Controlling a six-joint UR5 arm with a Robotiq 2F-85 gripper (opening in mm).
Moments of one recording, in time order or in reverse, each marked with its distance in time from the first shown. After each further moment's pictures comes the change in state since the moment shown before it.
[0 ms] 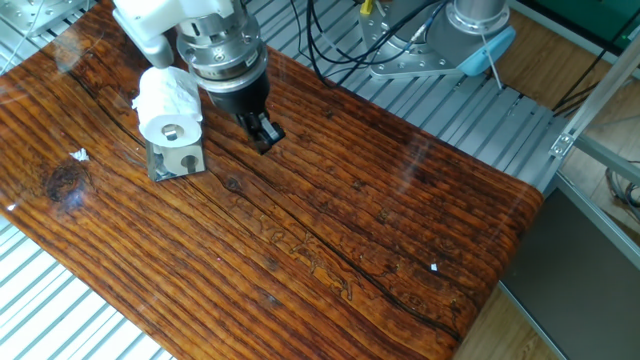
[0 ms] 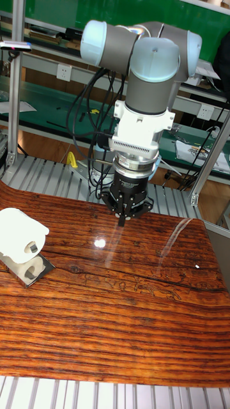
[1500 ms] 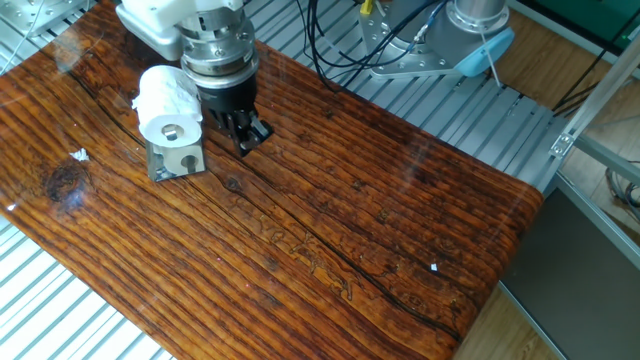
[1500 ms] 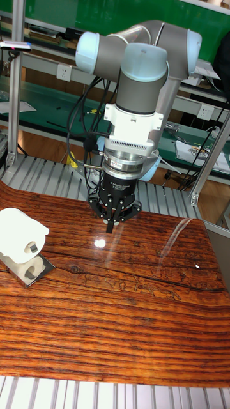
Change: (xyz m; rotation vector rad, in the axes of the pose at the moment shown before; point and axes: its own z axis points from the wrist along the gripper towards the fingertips) arm -0.017 -0.021 0.013 0.012 -0.108 -0.171
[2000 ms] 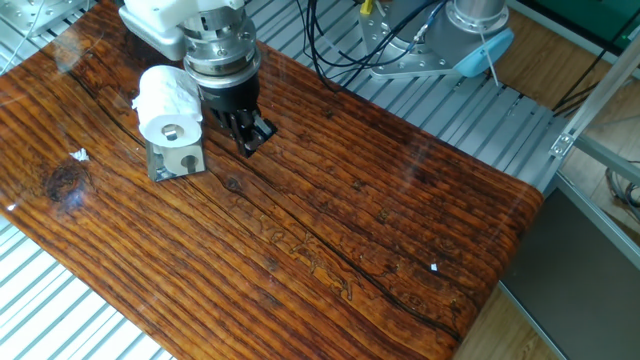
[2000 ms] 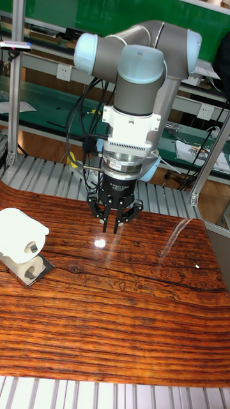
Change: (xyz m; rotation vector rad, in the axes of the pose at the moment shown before) arm 0.005 0.002 0.005 -0.017 0.006 -0.011
